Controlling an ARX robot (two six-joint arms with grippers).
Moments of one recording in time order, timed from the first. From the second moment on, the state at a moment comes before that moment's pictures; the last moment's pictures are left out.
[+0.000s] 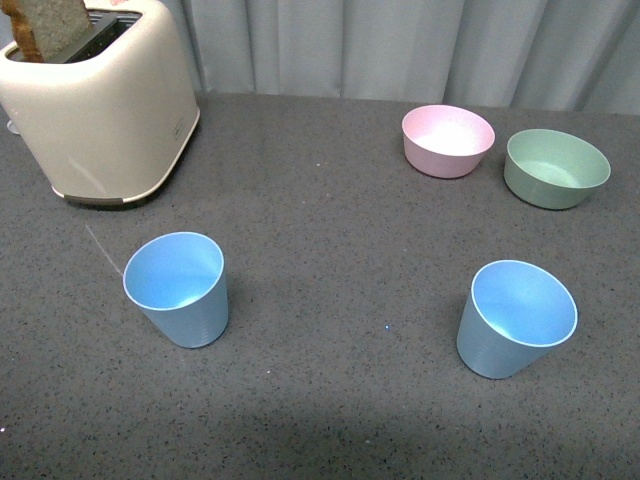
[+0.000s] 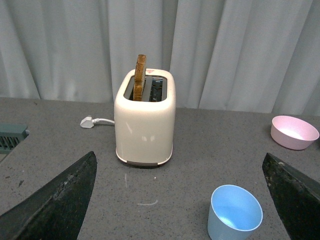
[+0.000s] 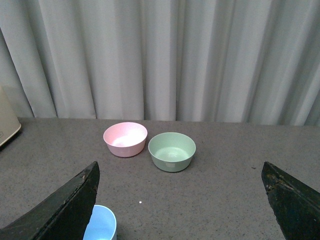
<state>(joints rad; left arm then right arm) 0.00 0.00 0.02 0.00 0.00 0.00 0.00 0.00 0.00 0.00 0.00 0.00</state>
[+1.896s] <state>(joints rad) -0.11 1.78 0.77 -0.03 0.16 -0.11 0.00 0.00 0.00 0.00 0.00 0.00</state>
